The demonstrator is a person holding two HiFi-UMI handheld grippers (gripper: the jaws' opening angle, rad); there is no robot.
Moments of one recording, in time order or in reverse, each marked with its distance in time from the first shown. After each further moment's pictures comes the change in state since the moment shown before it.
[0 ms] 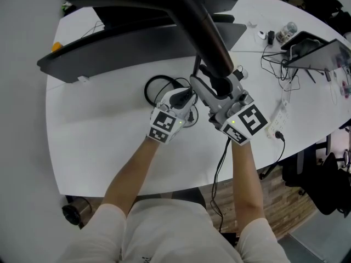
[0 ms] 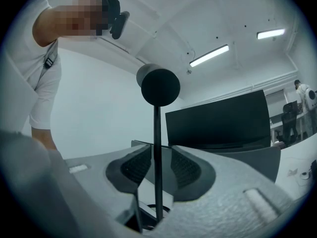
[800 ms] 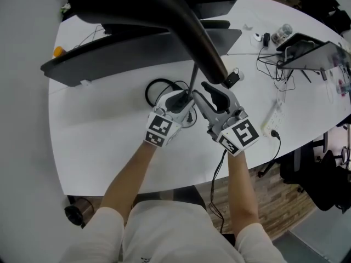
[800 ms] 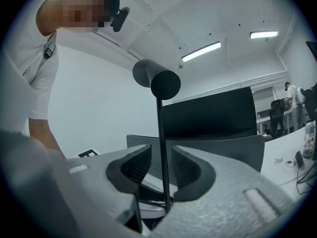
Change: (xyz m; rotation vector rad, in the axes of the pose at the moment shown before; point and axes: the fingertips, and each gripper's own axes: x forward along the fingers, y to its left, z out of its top) left arm -0.025 -0.003 0.034 -0.021 0.007 -0.007; right arm -0.024 0.009 -0.014 0.047 0.074 -0.107
